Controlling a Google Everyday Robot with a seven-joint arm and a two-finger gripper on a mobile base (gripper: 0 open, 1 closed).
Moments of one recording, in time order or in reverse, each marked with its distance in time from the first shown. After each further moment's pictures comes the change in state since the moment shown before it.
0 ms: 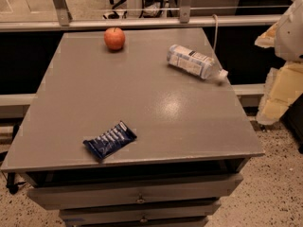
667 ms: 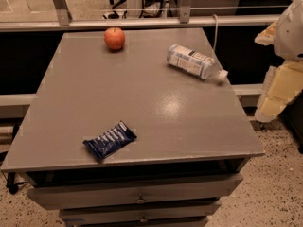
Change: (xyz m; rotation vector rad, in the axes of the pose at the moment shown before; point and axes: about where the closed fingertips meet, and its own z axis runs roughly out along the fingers) arm -0.001 -0.005 0.001 0.020 -0.005 -0.002
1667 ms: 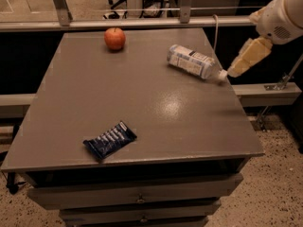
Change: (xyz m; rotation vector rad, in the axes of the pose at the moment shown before) arm 0.000 -0.151 0.067 0.181 -0.265 0.156
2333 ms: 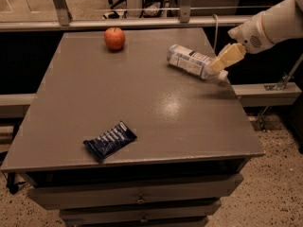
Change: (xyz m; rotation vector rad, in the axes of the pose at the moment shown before) arm -0.014 -0.016 0.080 -0.127 -0.209 0.185
